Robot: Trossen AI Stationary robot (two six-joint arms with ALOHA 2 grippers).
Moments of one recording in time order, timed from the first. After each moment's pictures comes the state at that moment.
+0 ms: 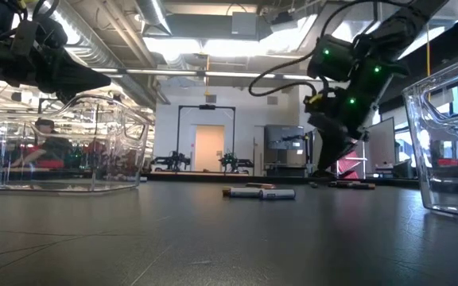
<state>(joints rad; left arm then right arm) 0.07 0.03 0.06 -0.09 -0.23 -0.10 -0.24 1.46 0.71 -0.30 0.26 0.40</state>
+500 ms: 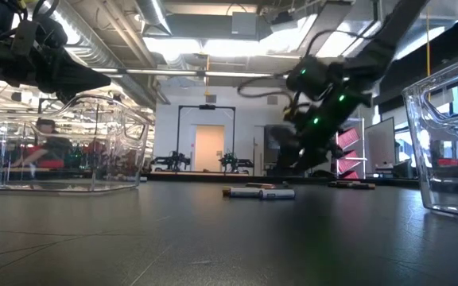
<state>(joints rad) 0.07 0.03 0.06 -0.09 -0.23 -0.10 -0.34 1.71 0.76 0.13 0.35 0.47</state>
